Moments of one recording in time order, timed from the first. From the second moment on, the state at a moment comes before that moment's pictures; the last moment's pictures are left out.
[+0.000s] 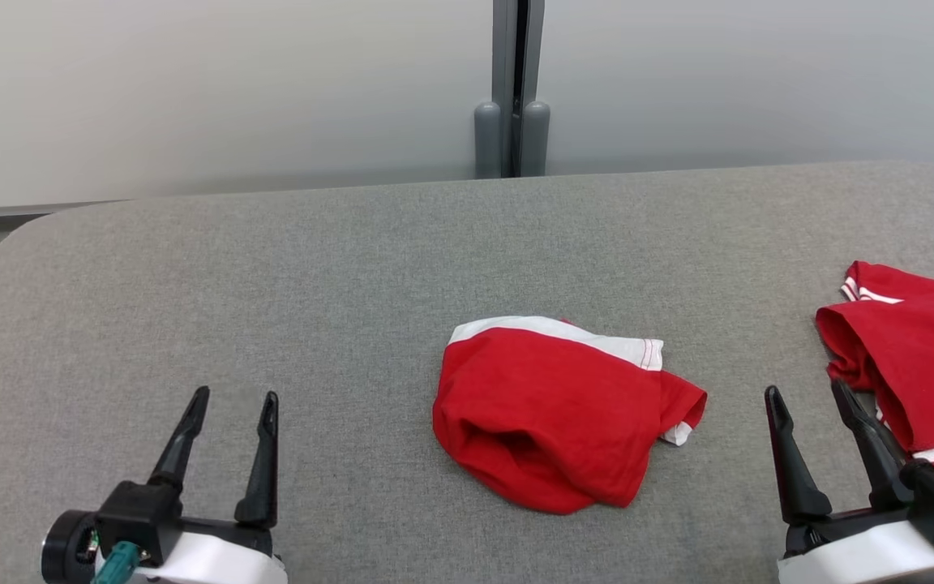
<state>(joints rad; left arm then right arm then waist) 0.00 0.24 -0.24 0.08 -0.33 0.07 -0.25 0.06 -0.14 0.08 -0.01 0.22 0.13 -0.11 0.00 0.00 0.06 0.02</state>
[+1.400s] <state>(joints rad) 0.14 0.27 -0.27 -0.02 -0.34 0.14 -0.18 0.16 -0.12 0.06 -0.04 0.22 0.13 -0.05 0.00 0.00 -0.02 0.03</state>
